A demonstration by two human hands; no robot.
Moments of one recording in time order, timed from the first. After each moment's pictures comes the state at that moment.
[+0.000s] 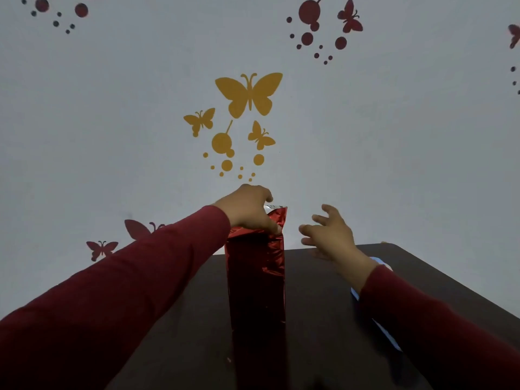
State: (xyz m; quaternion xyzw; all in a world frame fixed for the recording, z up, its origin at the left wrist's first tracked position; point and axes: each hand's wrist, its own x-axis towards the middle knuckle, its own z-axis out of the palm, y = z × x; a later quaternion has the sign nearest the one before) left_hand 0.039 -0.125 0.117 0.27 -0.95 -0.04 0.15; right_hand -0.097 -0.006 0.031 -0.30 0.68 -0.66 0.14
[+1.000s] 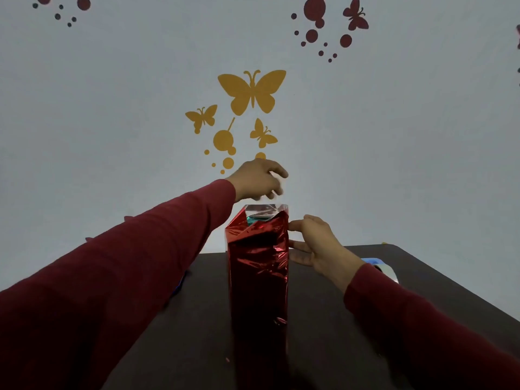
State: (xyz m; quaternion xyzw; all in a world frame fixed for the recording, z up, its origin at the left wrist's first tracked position) left_hand 0.012 -0.151 0.143 0.20 -0.92 -0.22 0.23; right_hand -0.077 -0.026 0.037 -0.25 0.59 -0.70 0.31
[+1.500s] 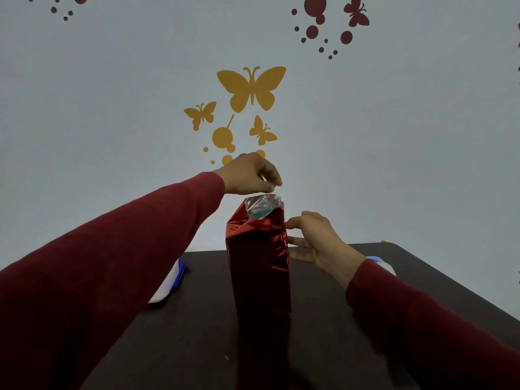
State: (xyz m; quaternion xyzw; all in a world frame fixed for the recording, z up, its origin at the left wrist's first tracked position) left_hand 0.022 -0.175 0.150 0.13 -0.96 -0.09 0.24; right_hand -0.086 -0.029 0.036 -0.27 0.60 -0.69 0.31
